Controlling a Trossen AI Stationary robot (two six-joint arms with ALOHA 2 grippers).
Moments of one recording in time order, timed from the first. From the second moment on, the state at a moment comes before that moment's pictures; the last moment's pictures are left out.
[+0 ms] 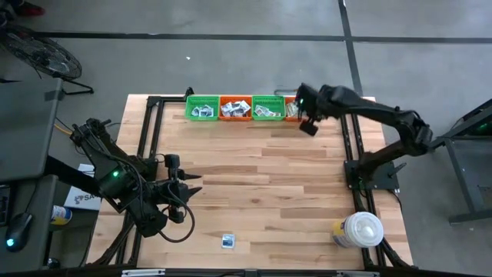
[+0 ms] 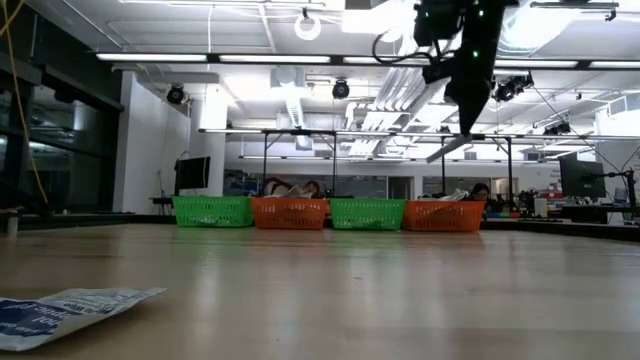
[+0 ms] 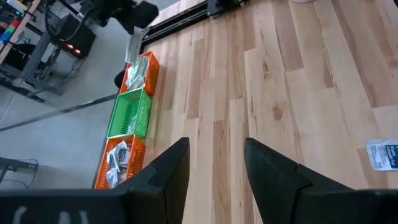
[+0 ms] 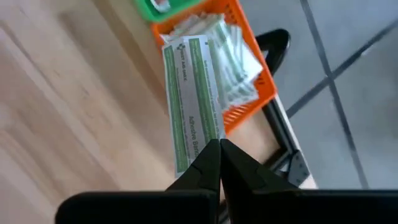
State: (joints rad) left arm -0.80 1.41 1.63 -1.29 -0.91 -0.42; right arm -0.47 1.41 1.26 -1.15 0.43 0.01
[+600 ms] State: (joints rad) left arm -0.80 1.41 1.63 -1.29 -1.01 -0.47; right arm -0.80 1.54 1.26 -0.93 0.19 -0.30
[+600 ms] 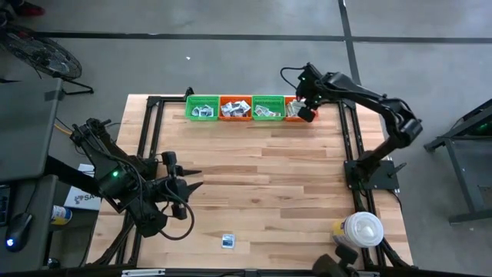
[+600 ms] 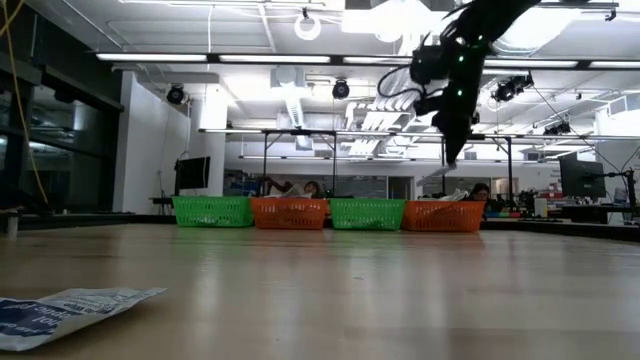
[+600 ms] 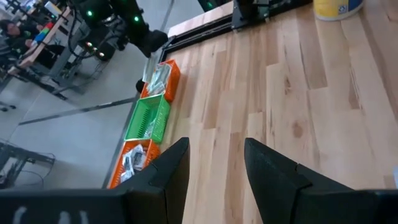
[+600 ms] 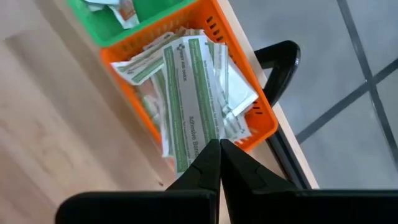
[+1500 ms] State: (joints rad) left arm -0.80 1.41 1.63 -1.28 -1.02 -0.53; right arm -0.83 1.66 1.26 -0.84 0.21 -0.29
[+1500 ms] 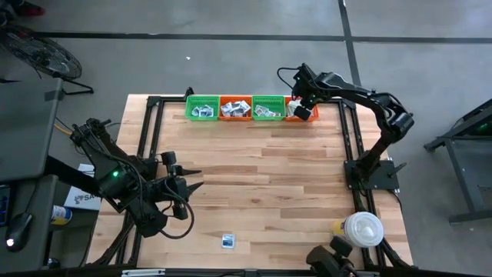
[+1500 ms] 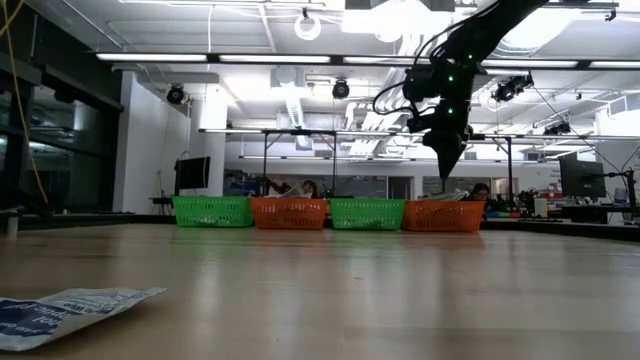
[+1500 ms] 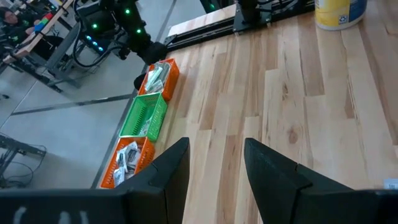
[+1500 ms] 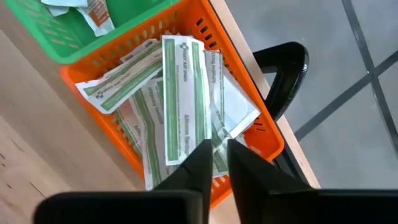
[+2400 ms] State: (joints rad) left arm -0.76 1.54 1.64 -1.29 -0.69 -0.57; right arm -0.71 1.30 1.26 -0.86 0.15 -0.14
